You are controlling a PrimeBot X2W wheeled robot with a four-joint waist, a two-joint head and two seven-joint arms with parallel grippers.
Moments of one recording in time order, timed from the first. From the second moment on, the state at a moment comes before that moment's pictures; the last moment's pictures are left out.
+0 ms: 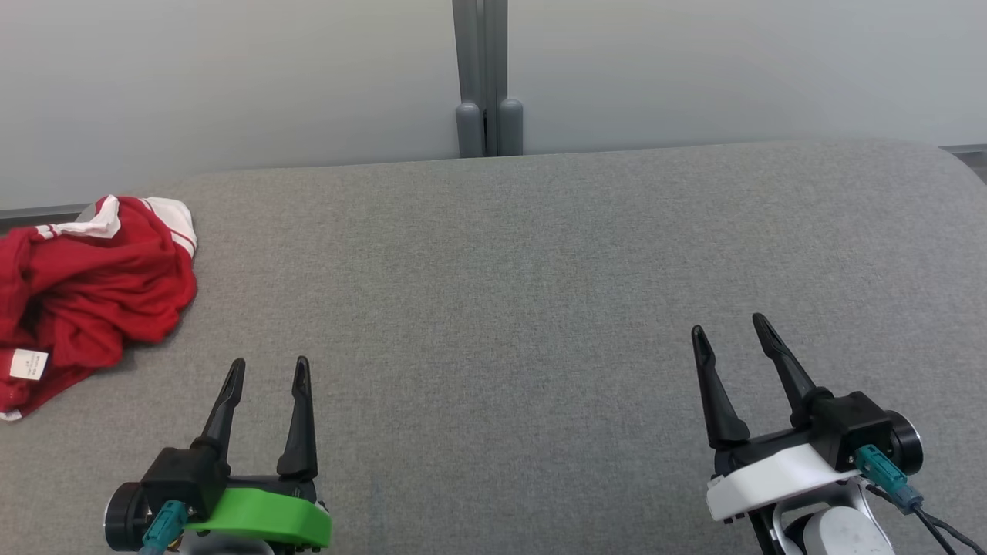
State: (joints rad) left arm -0.01 0.05 -0.05 0.15 -0.20 -0.12 -0.25; right arm -0.02 -0.05 0.11 0.07 0.10 0.13 -0.25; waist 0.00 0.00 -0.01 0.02
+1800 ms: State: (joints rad) left arm -0.01 0.05 -0.04 0.18 -0.17 -0.10 -0.26; right arm 0.00 -0.05 0.13 0.08 0.07 0.13 -0.26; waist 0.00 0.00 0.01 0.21
